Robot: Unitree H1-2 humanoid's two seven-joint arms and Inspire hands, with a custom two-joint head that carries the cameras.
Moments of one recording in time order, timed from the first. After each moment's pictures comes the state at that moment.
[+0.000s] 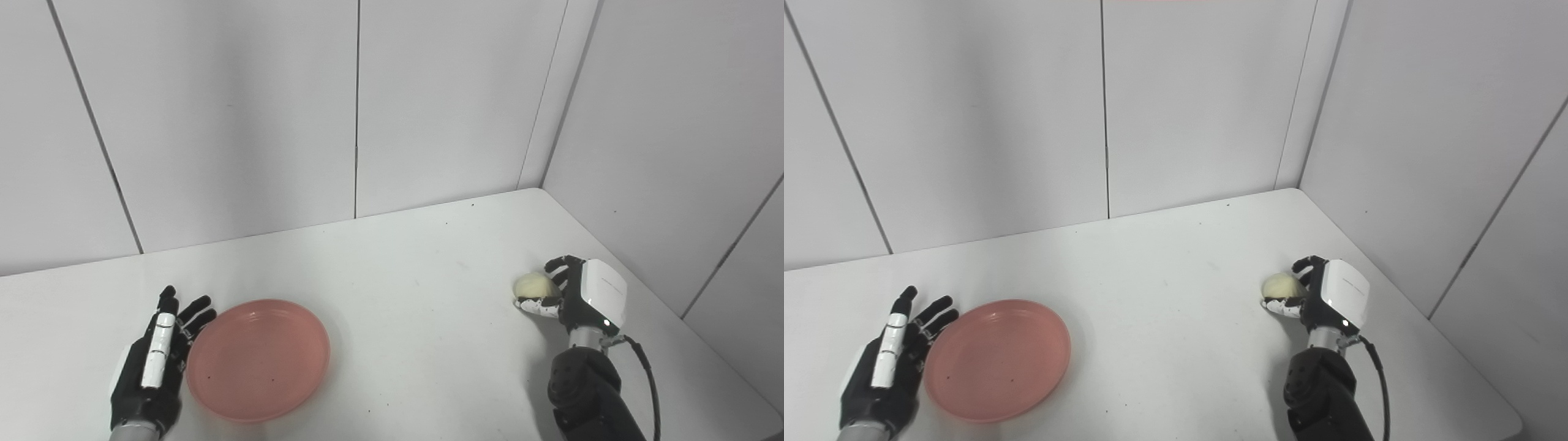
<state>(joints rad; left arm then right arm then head) -0.36 -0.04 0.02 0.21 -0.17 0.17 -0.12 -0.22 -0.37 -0.19 0.12 -0.66 0.45 -0.36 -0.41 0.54</state>
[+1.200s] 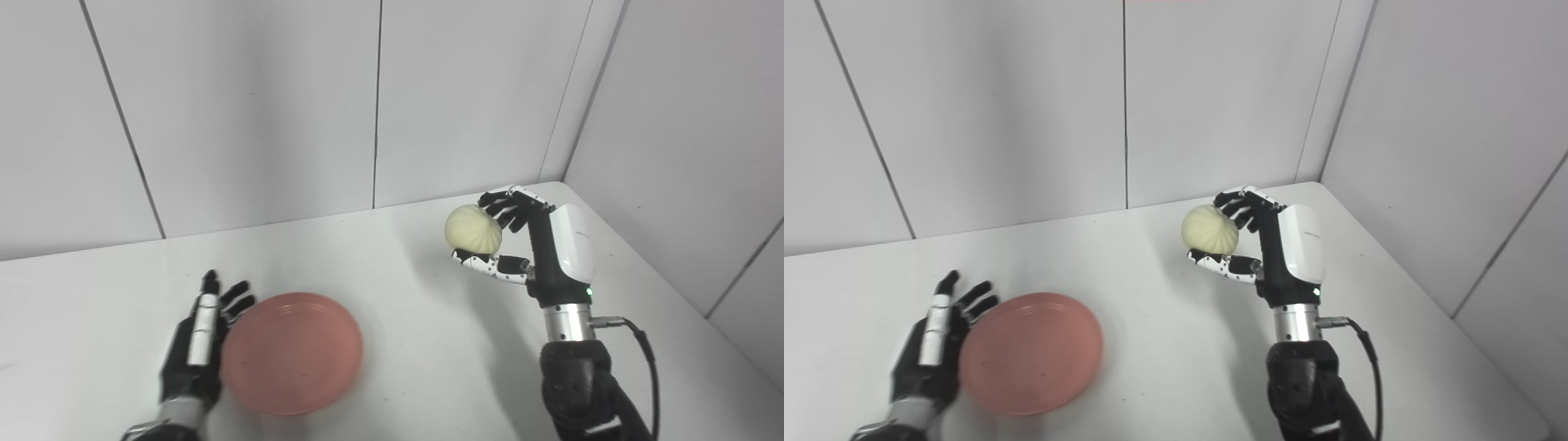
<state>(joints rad) -0.35 -0.11 -0.05 0.20 -0.10 0.18 -0.06 -0.16 -0.32 -0.02 -0.28 -0.57 -0.08 -0.36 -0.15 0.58</state>
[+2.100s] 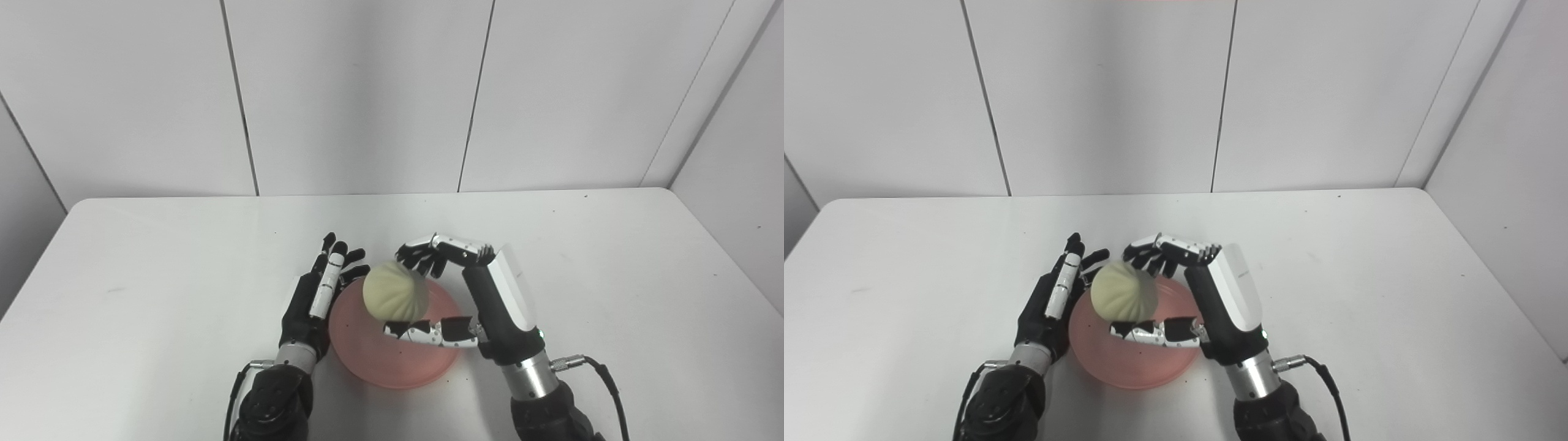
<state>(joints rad) -0.36 -0.17 -0.09 0.22 -0.03 0.17 -0.01 -0.18 -0.17 0.22 -0.22 -0.56 -0.31 -0.13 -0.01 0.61</state>
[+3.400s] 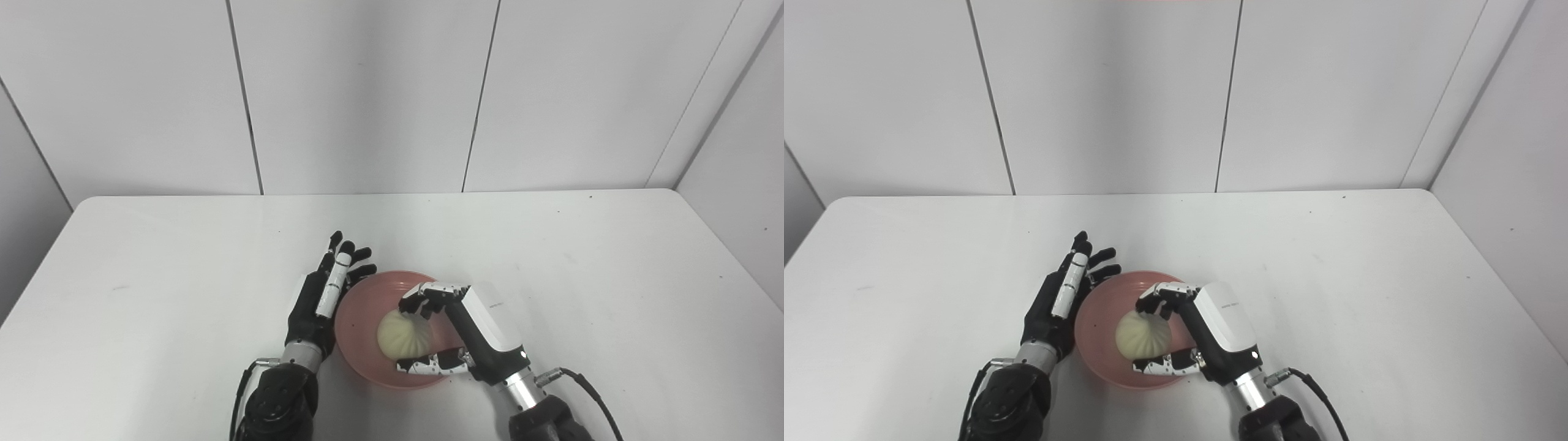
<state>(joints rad) -0.36 -0.17 -0.10 0.24 -0.03 0.15 -0.01 -0.18 -0.21 0.21 -0.02 -0.73 -0.28 -0.09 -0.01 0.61</state>
